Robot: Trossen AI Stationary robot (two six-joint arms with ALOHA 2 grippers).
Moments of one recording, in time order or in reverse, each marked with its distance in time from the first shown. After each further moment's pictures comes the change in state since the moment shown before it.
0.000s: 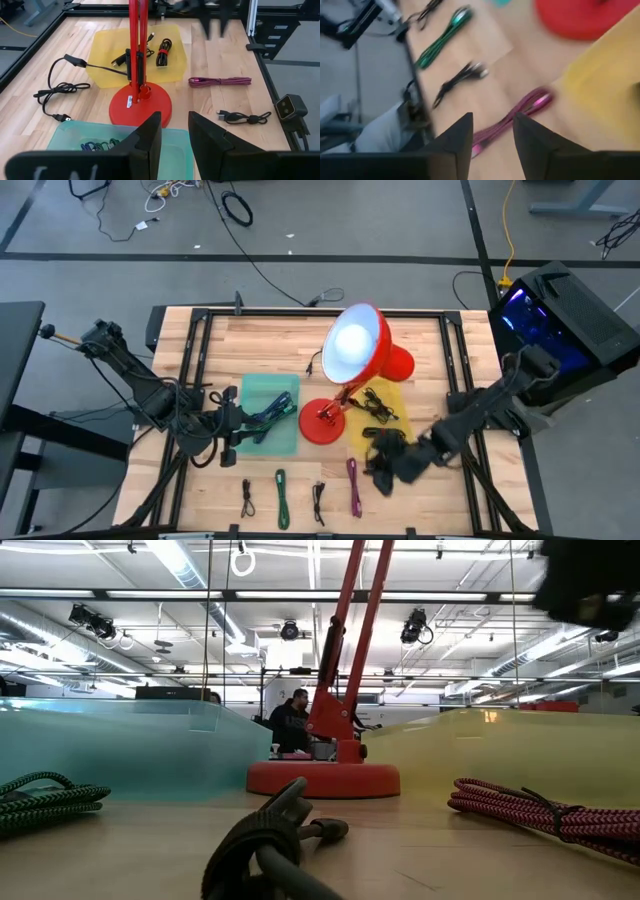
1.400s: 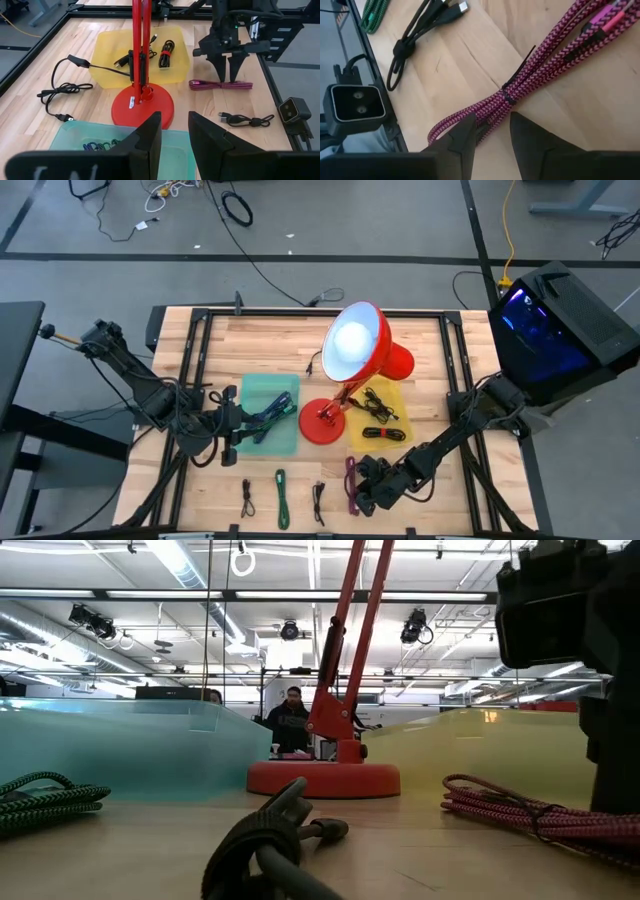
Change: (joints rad) left arm 0.000 0.000 0.000 0.001 -0.016 -0.008; right arm 0.044 0.400 0.000 0.318 -0.078 0.181
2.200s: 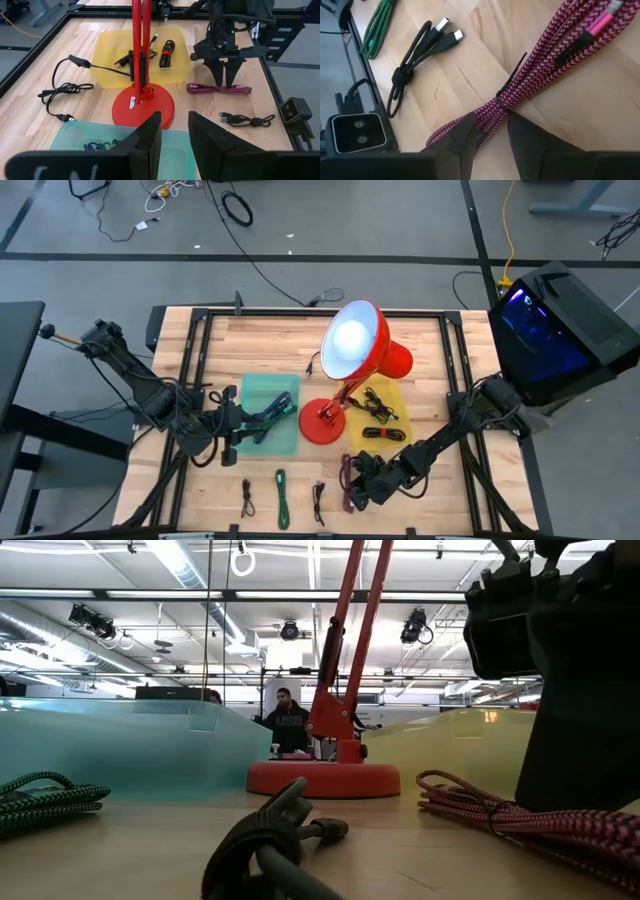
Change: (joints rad) left arm 0.000 0.000 0.000 -0.001 -0.003 0.001; right arm -0.048 0.044 0.004 0.053 0.008 0.019
